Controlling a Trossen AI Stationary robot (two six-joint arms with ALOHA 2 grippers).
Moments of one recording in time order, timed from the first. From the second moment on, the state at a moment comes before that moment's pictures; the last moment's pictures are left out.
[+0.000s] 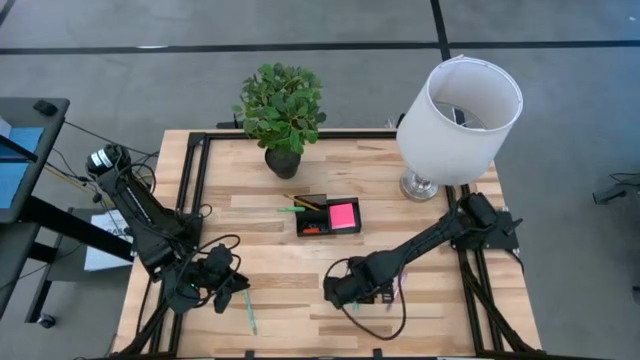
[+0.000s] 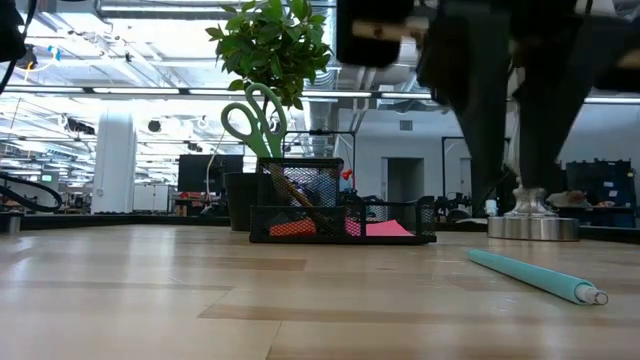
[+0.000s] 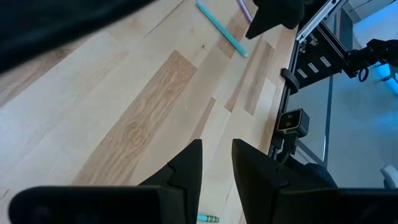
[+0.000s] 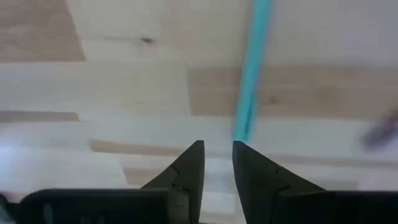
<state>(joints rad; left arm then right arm) -0.95 1.13 0.74 -0.46 -0.63 -1.41 0.49 2.02 1.52 -0.83 -0.14 2.06</state>
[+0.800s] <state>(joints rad) -0.95 1.13 0.74 -0.46 -0.63 -1.42 0.58 2.10 1.57 -0.76 -0.16 2.23</state>
